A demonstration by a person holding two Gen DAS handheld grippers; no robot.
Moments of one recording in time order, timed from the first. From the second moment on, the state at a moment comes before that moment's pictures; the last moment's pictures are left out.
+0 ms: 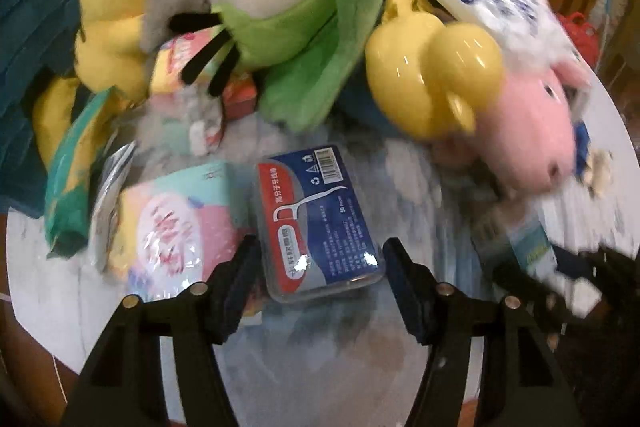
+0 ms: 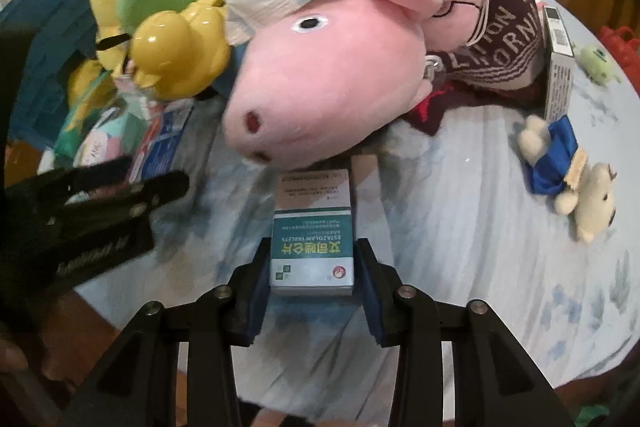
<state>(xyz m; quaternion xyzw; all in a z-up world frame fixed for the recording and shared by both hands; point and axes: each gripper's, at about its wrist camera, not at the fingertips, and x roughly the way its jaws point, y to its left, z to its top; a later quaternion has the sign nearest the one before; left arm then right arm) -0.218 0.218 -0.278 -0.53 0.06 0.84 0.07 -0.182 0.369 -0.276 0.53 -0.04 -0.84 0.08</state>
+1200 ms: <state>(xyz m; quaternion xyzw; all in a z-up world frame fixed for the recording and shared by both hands) -0.178 0.143 -0.148 -0.40 0.05 0.91 0.02 -0.177 0.318 -0.151 0.41 0.02 -0.90 0.16</state>
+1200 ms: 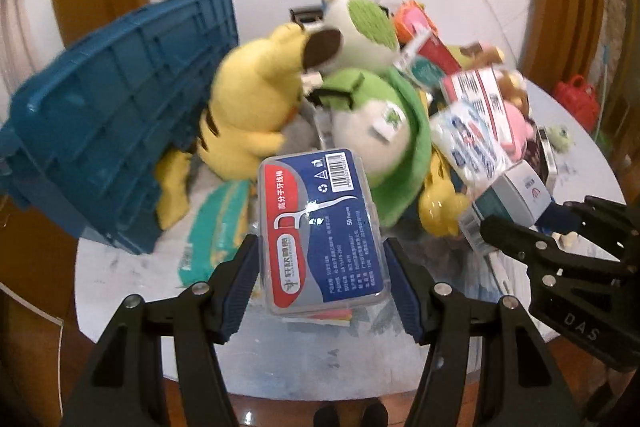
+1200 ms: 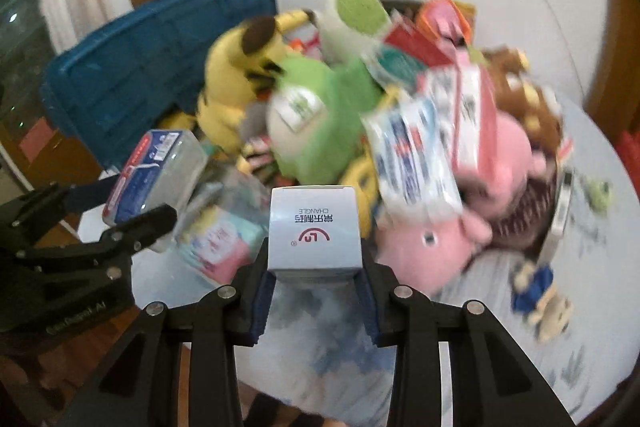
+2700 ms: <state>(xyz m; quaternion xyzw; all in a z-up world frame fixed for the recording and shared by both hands) -0.406 -0.274 -0.005 -0.46 0.04 0.89 -0.06 -0.451 -0.142 -0.008 0.46 0.14 -0.83 0.27</state>
